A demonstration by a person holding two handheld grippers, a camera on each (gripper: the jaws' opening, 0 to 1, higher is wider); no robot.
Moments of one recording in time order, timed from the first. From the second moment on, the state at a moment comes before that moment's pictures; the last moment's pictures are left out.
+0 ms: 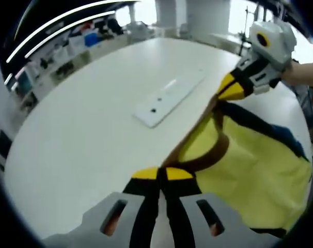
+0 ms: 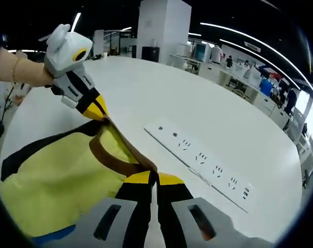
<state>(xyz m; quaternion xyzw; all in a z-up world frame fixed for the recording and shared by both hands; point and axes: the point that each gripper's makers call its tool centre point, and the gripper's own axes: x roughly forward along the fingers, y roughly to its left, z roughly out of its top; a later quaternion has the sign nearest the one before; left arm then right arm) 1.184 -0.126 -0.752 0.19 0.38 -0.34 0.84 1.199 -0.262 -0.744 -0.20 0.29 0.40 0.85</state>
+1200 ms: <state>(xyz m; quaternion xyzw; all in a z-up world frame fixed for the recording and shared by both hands) 1.201 -0.122 -0.764 0.18 0.38 -0.32 0.85 1.211 -0.267 -0.757 -0.21 0.29 0.38 0.85</state>
